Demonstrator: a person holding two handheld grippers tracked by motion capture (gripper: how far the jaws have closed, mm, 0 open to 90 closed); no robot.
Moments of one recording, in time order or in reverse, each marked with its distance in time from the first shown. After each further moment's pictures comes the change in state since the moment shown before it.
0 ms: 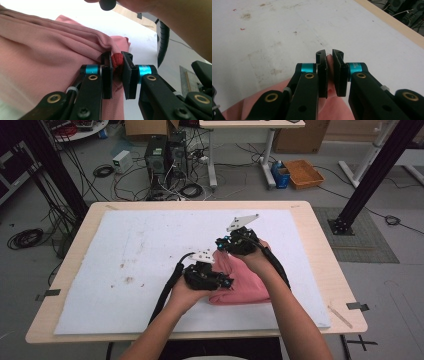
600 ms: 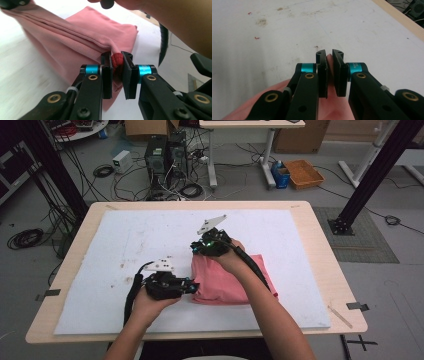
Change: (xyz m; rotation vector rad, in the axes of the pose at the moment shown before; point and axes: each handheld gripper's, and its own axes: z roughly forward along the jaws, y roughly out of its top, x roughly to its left) left arm 0.001 -0.045 -0.083 -0.064 0.081 -0.048; right arm 0.035 0.035 0.052 0.023 0.081 -0.071
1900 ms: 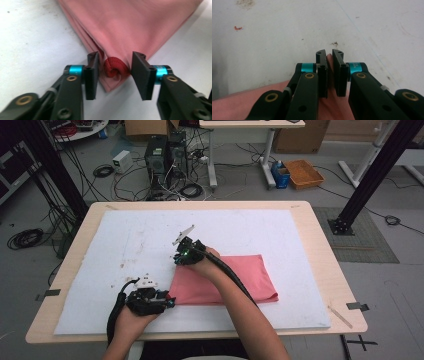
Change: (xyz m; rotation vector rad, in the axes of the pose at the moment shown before) left arm 0.015 -0.074 -0.039 0.160 0.363 -0.119; right arm 0.021 0.005 0.095 0.159 0.042 0.001
